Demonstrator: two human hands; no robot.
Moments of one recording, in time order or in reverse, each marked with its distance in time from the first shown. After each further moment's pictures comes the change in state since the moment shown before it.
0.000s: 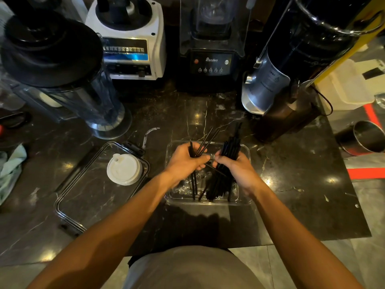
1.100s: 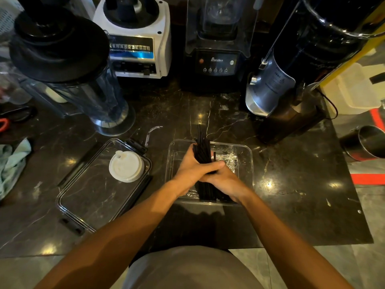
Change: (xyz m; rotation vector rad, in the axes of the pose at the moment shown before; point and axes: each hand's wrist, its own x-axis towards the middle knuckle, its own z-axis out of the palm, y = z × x) left_hand -0.015 -0.006 0.025 -0.220 0.056 -0.021; right_hand 0.005 0.023 0.034 -0.274 -0.247 0.008
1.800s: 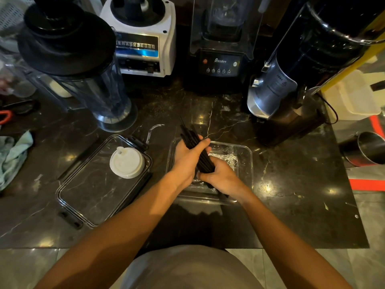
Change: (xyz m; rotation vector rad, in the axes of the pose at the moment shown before) left_hand 0.005 0.019 0.005 -0.442 0.197 0.018; right_hand 0.000 -0.007 -0.001 -0.176 0.048 -0.073
